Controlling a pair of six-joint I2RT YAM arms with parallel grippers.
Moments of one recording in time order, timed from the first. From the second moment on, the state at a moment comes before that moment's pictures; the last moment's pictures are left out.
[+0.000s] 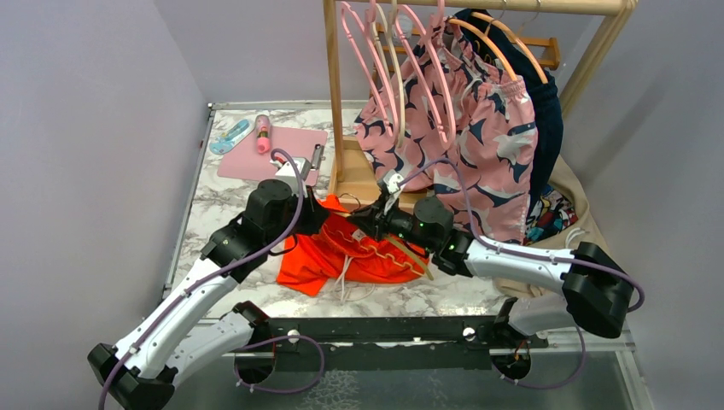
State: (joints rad) left arm -0.64 0.83 0.88 -0.53 -0.01 -0.47; right arm 0.97 1.34 0.70 0.58 -0.08 0.17
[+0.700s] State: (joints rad) left arm -0.64 0.78 0.88 -0.57 -0.13 -0.48; right arm 0.97 0.98 0.69 0.26 -0.21 0.14
